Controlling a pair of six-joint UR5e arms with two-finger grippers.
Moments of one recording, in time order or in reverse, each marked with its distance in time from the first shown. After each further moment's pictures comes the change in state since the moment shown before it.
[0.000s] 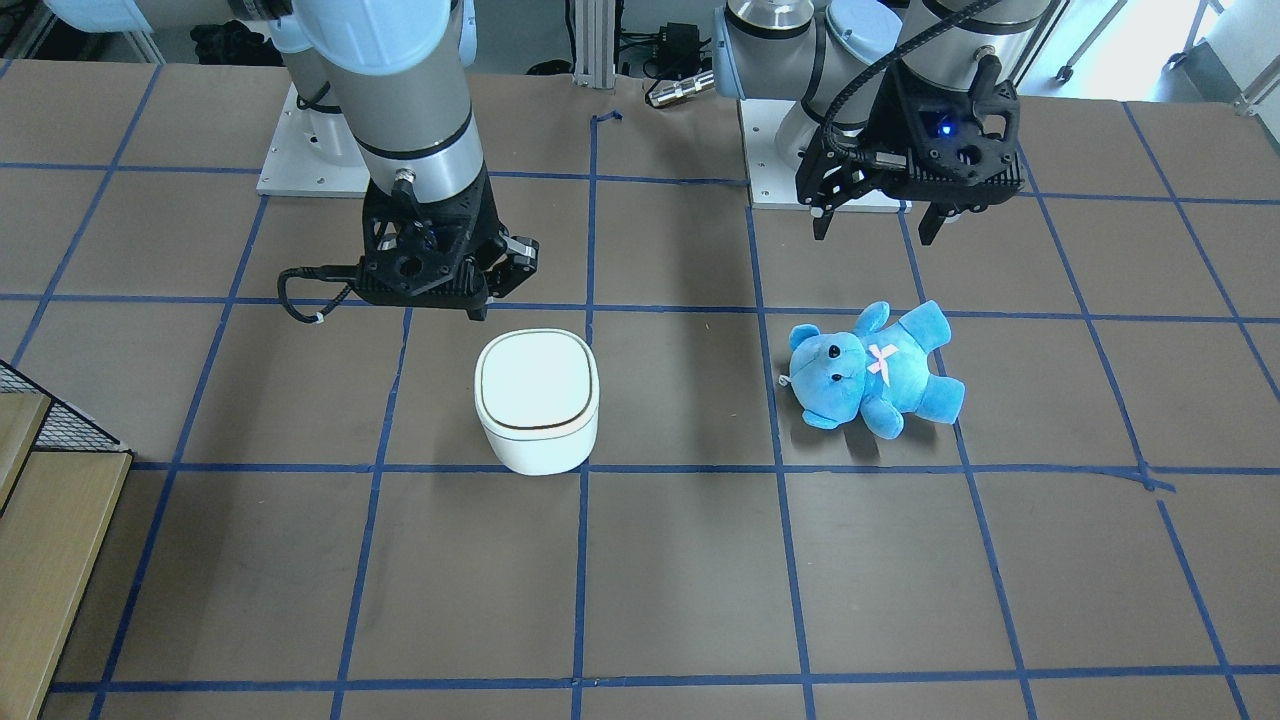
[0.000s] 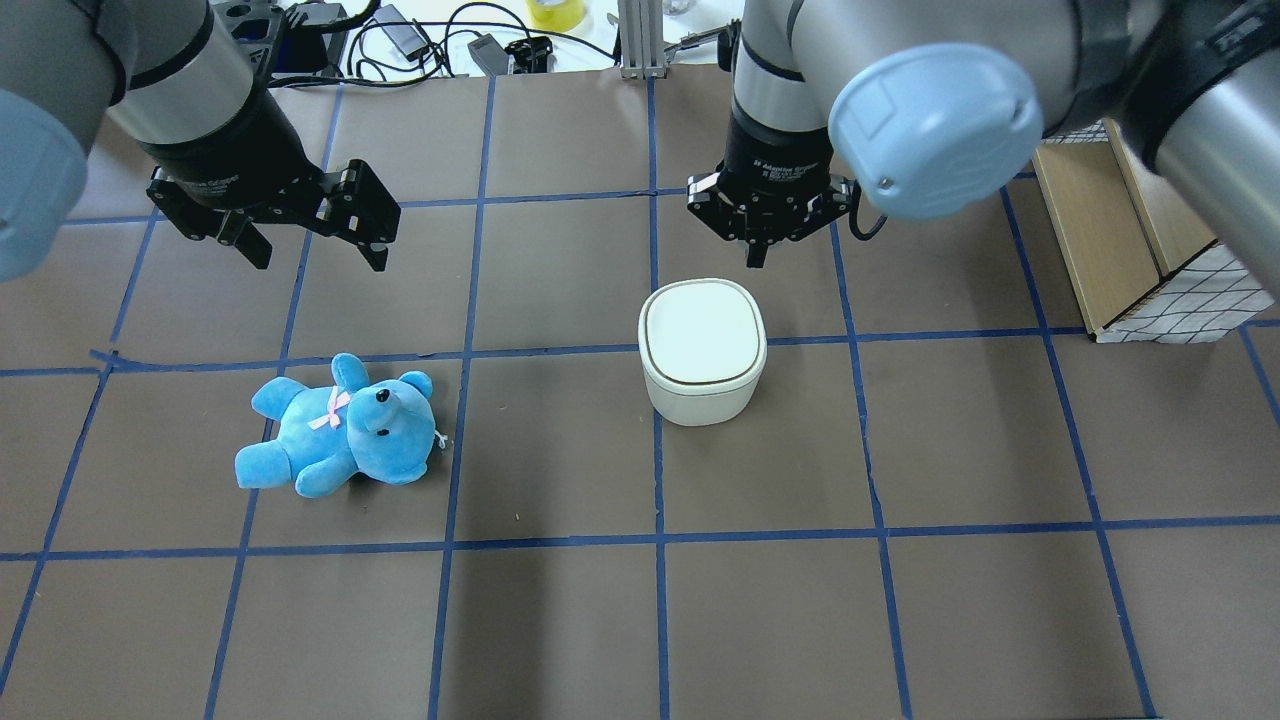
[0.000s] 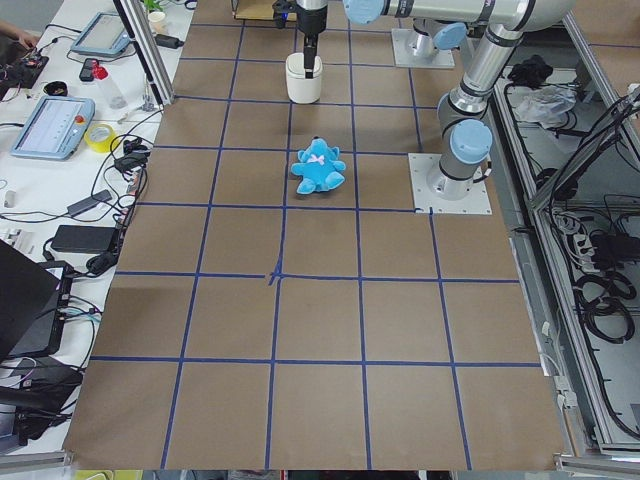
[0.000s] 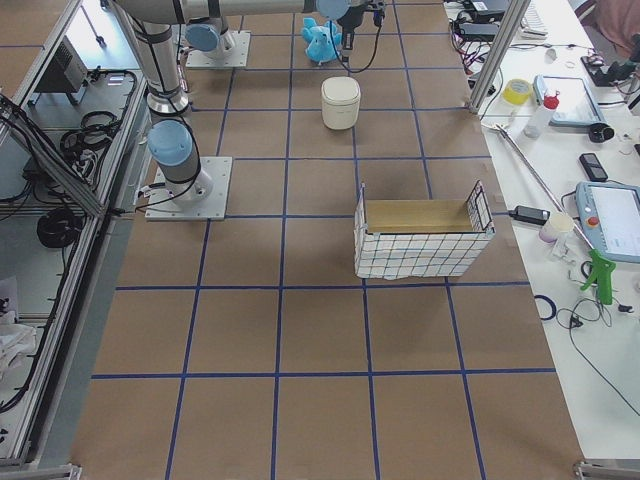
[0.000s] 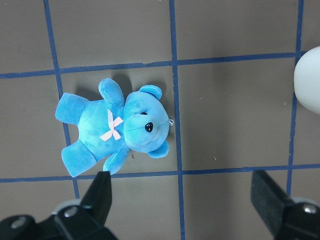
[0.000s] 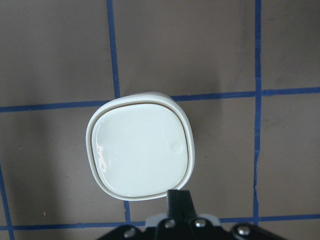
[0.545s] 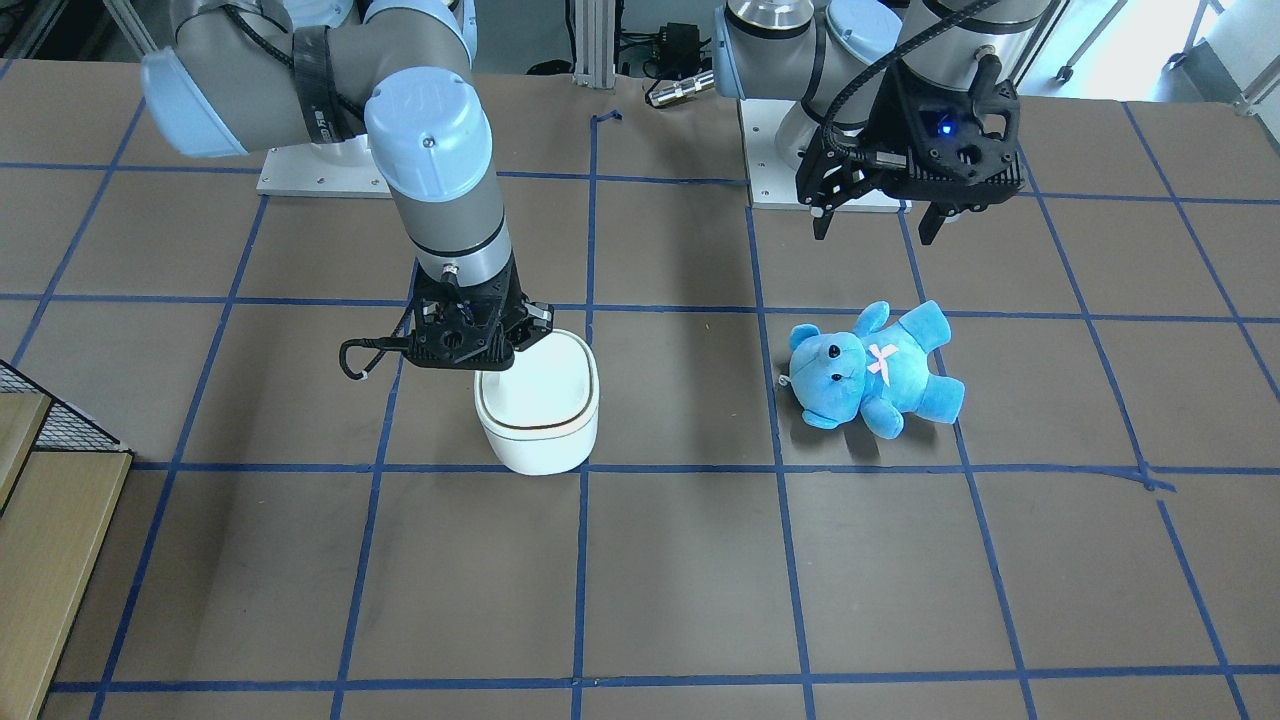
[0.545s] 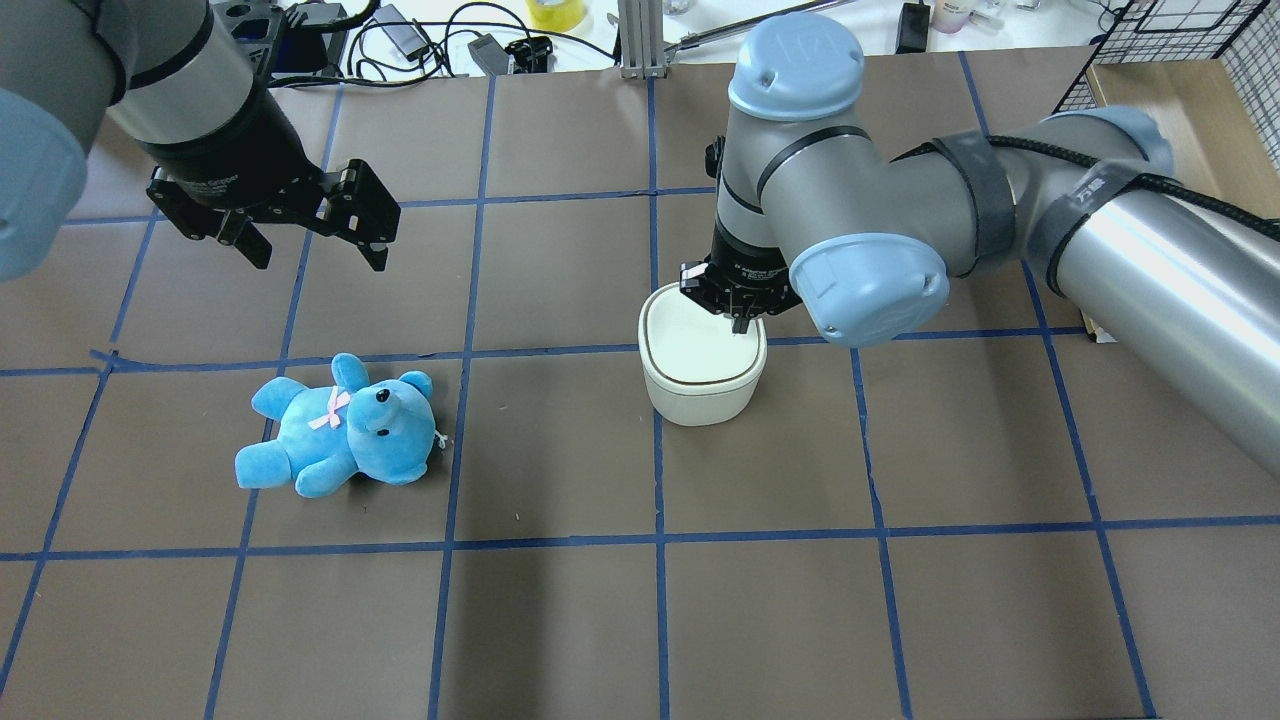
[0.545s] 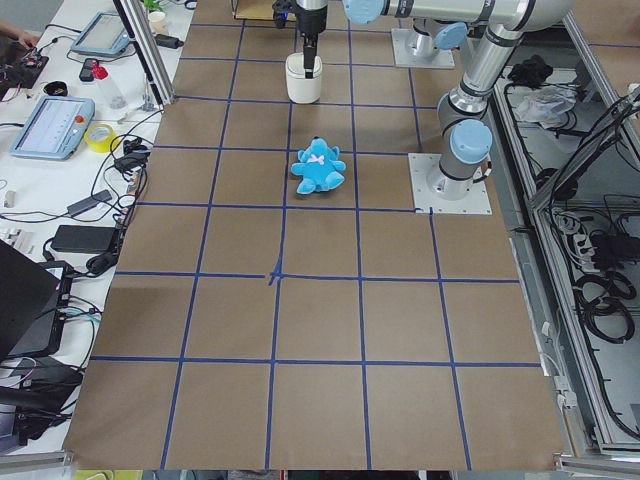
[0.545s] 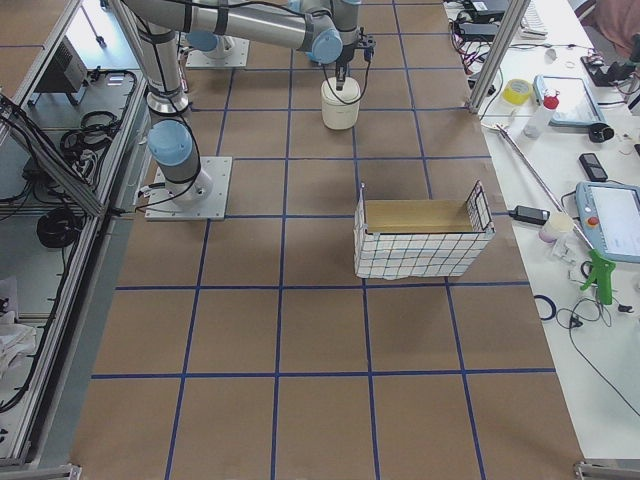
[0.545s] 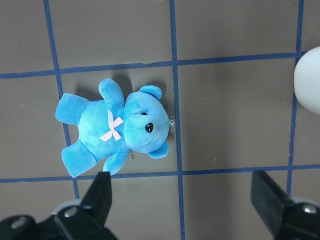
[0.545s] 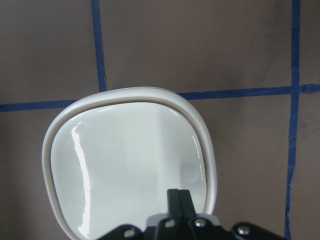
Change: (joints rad) left arm 0.000 0.000 0.000 0.000 0.000 0.000; right arm 0.009 0.047 0.201 -0.241 -0.002 0.007
